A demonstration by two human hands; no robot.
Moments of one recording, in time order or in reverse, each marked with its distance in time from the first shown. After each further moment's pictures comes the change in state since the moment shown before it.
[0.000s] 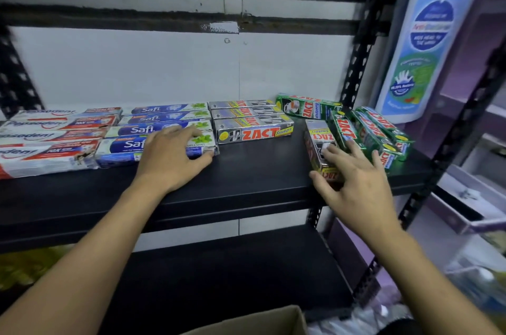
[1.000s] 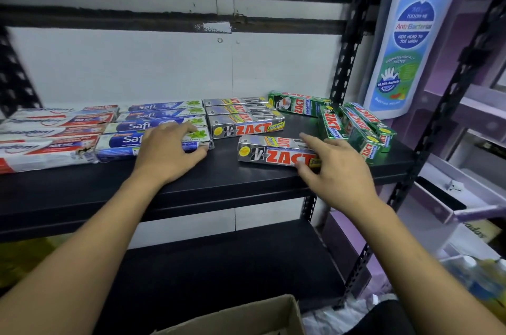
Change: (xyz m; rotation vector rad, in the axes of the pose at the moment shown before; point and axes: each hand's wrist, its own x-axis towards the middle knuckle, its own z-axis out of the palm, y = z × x) left_hand -0.003 0.007 -0.006 -0.007 -0.034 -0.037; right_hand 0.006 -0.020 -0.021 -0.002 -0.084 -0.009
